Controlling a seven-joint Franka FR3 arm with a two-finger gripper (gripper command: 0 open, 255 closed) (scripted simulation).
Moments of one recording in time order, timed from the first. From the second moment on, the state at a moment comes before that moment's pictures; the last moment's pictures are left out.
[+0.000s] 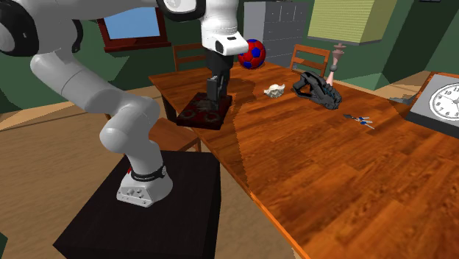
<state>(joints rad) -0.01 -0.83 -0.01 -2.43 0.08 1.57 0.15</state>
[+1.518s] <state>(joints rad) 0.04 -0.24 0.45 -2.05 0.14 1.80 0.73</state>
